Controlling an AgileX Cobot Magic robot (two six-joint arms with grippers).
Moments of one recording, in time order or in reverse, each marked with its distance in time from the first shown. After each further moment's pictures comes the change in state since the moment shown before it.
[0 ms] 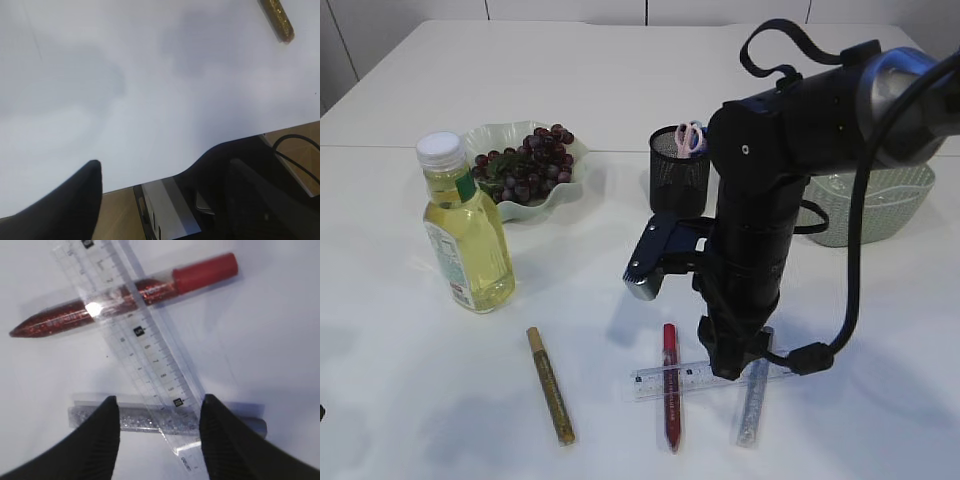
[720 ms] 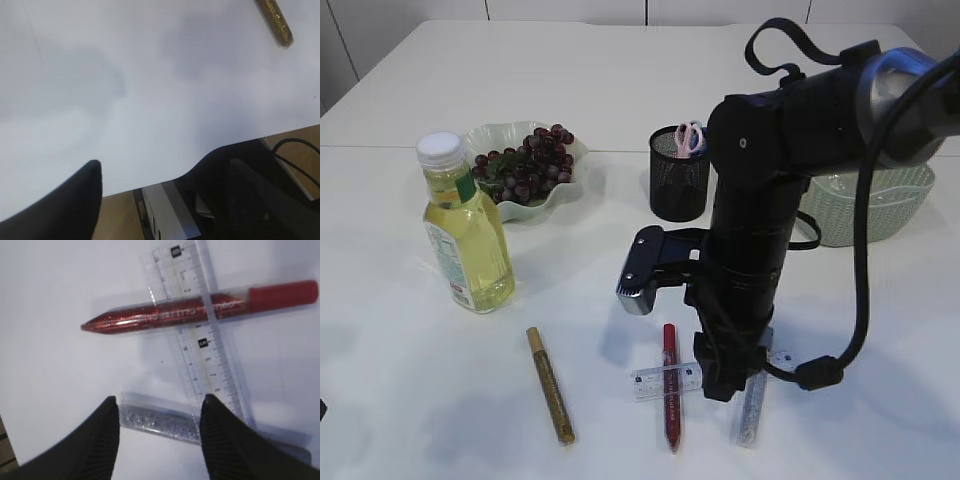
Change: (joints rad) left arm 0.000 0.000 0.000 0.000 -0.010 0.000; right arm 0.002 0.000 0.000 0.120 0.069 -0.174
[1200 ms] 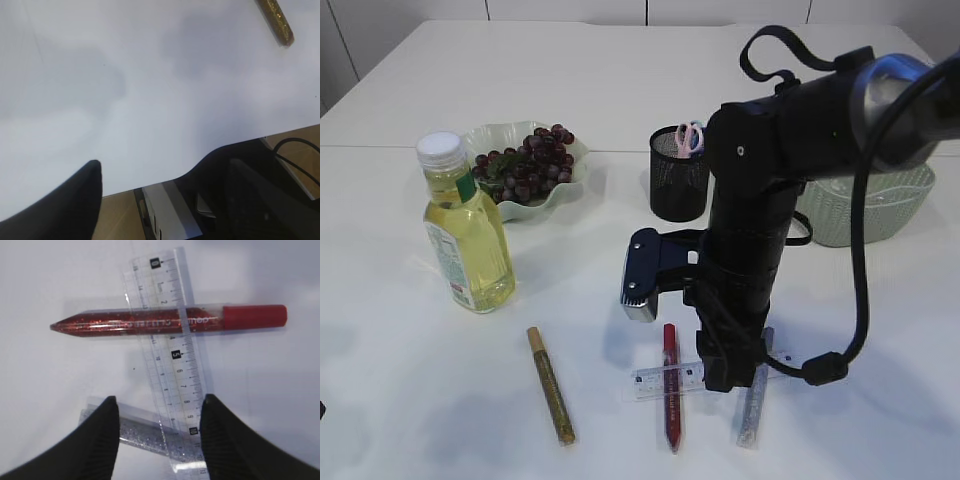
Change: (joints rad) left arm 0.000 0.000 0.000 0.003 -0.001 0.000; right arm 0.000 0.012 0.001 -0.035 -0.070 -0.103
